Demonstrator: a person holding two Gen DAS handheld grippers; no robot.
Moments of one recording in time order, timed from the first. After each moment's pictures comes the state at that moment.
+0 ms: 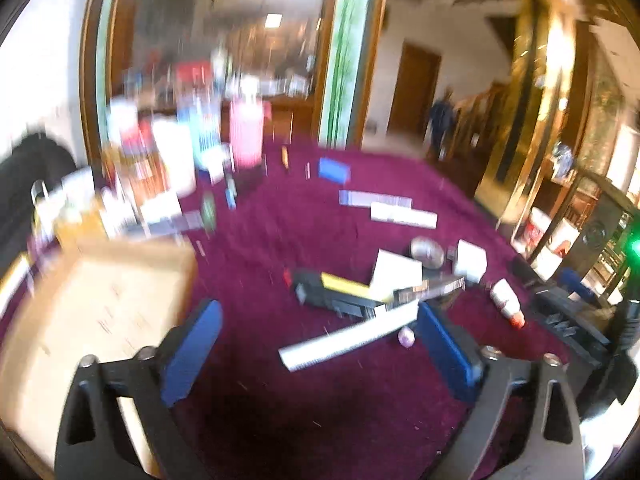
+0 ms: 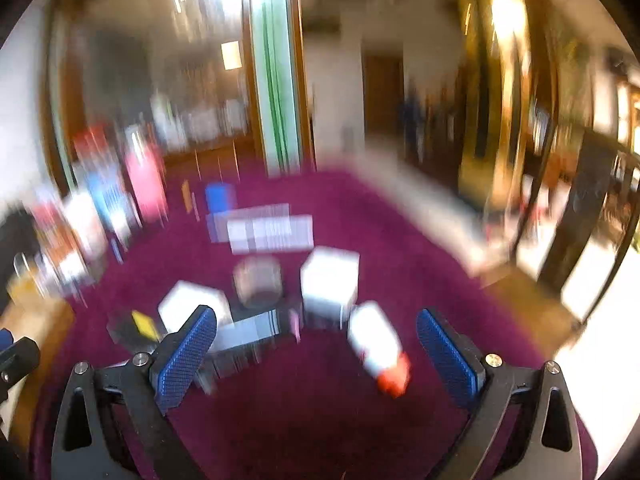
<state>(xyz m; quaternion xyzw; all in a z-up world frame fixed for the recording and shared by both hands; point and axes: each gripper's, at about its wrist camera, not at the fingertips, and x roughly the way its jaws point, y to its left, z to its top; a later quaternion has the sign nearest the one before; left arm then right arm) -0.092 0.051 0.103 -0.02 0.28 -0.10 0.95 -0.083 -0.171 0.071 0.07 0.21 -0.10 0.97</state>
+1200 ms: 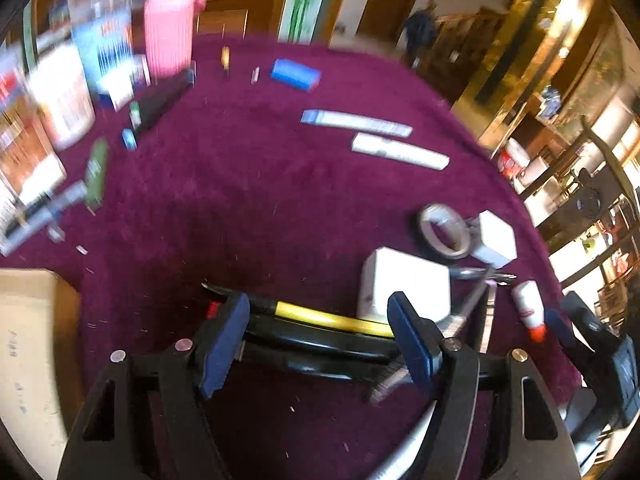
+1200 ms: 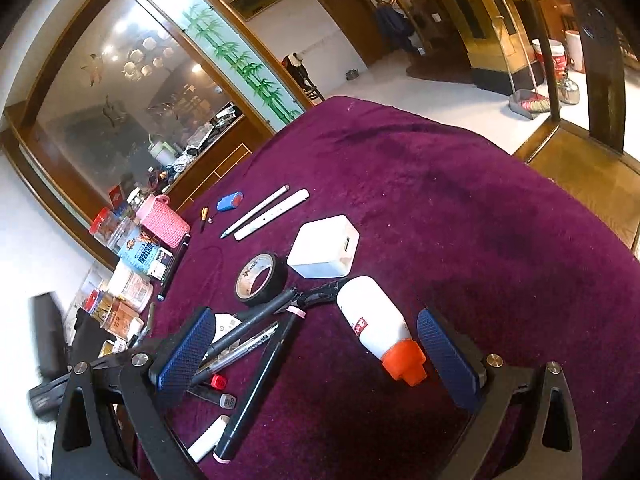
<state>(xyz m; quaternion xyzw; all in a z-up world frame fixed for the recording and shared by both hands) 0.073 0.006 0.022 -0.04 0.52 -0.18 0.84 -0.045 -0.258 0.007 0.33 0.32 -0.02 0.89</state>
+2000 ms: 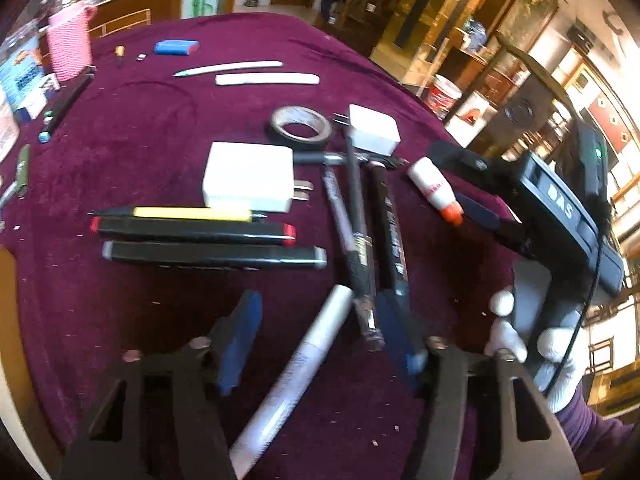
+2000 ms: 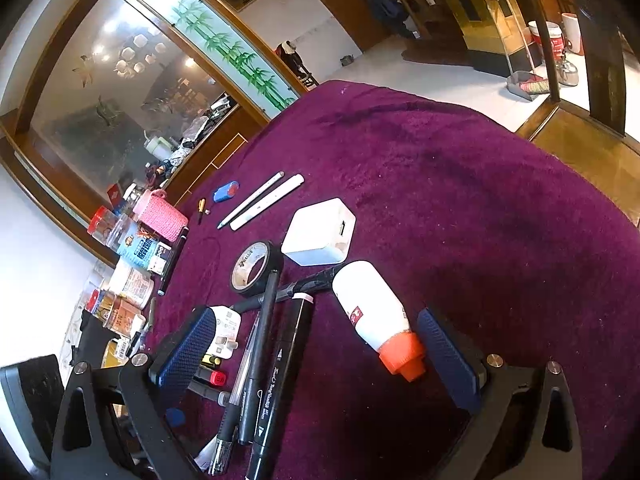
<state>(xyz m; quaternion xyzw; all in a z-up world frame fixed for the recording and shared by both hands) -0.023 -0.049 0.023 0.04 0.52 -0.32 0.79 -0.041 -0.259 -0.002 0.34 0.34 -0.02 0.88</state>
